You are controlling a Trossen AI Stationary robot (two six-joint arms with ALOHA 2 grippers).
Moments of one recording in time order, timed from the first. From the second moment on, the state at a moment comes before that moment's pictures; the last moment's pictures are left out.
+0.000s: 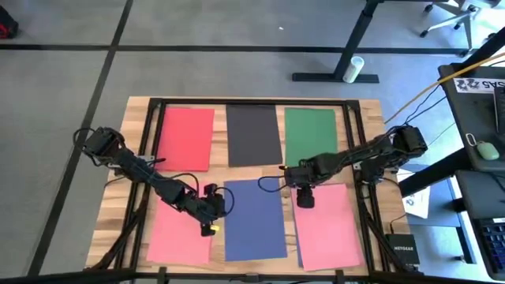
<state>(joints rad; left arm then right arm) -0.52 1.58 0.79 -0.10 -0.30 -0.49 0.16 1.56 0.82 -0.66 -0.07 0.28</state>
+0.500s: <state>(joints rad) -0.52 1.58 0.79 -0.11 -0.30 -0.49 0.16 1.66 0.83 -0.65 -0.10 0.26</state>
